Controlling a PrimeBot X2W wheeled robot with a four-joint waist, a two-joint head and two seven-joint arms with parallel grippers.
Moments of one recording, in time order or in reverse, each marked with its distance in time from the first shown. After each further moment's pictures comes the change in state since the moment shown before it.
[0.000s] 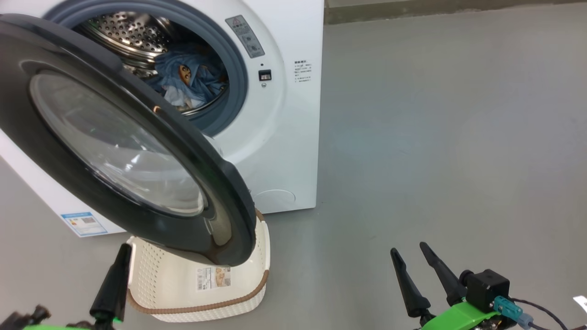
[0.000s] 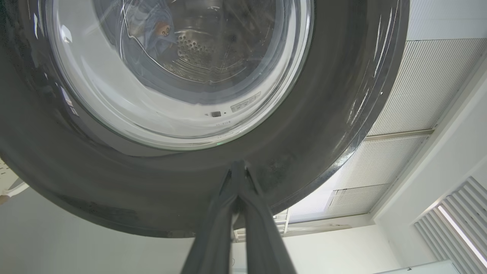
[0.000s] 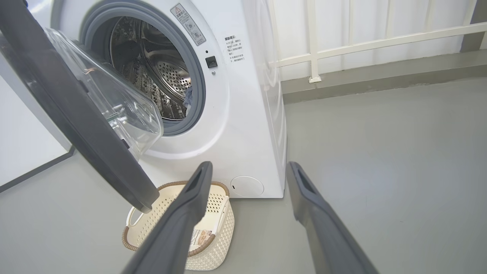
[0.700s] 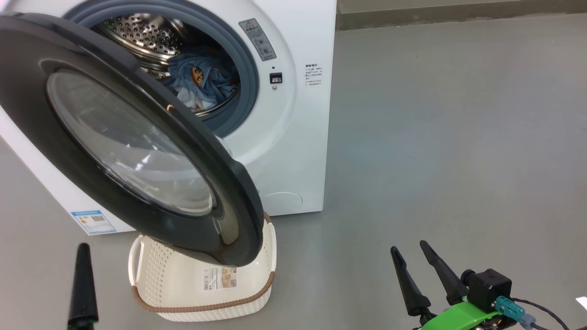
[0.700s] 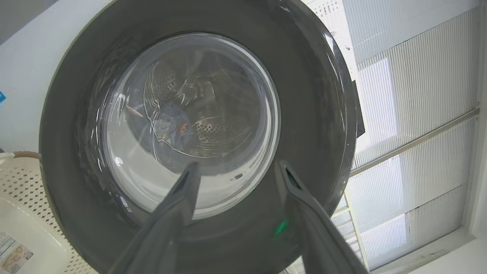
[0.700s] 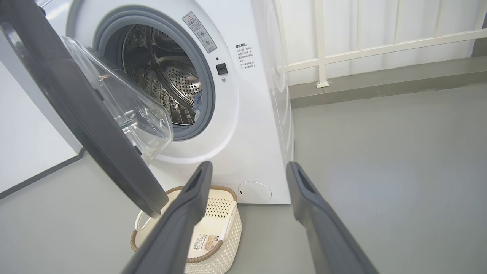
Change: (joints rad) left arm 0.084 0.055 -0.068 -0.103 0.314 0.000 -0.428; right arm 0.010 0.003 -0.001 -0.020 0.009 0.000 0.000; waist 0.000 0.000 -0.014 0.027
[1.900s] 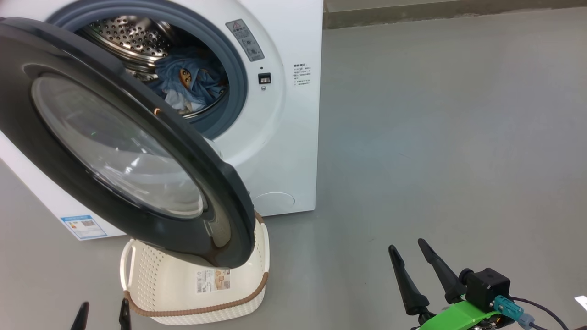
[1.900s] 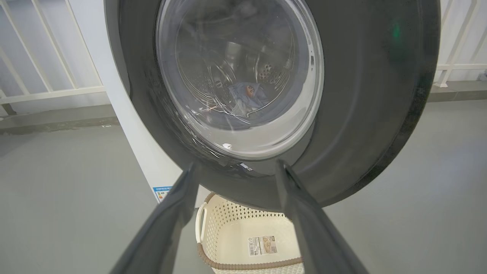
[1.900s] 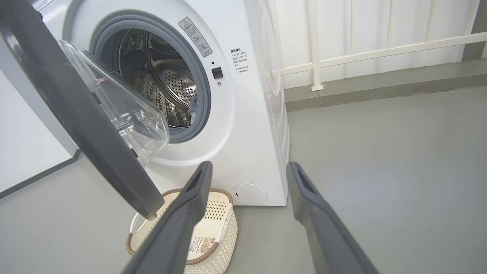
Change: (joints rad) left arm 0.083 -0.029 0.075 0.176 1.226 0.013 -0.147; right arm 0.000 0.001 0.006 -0.013 -0.005 0.000 0.000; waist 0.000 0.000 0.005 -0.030
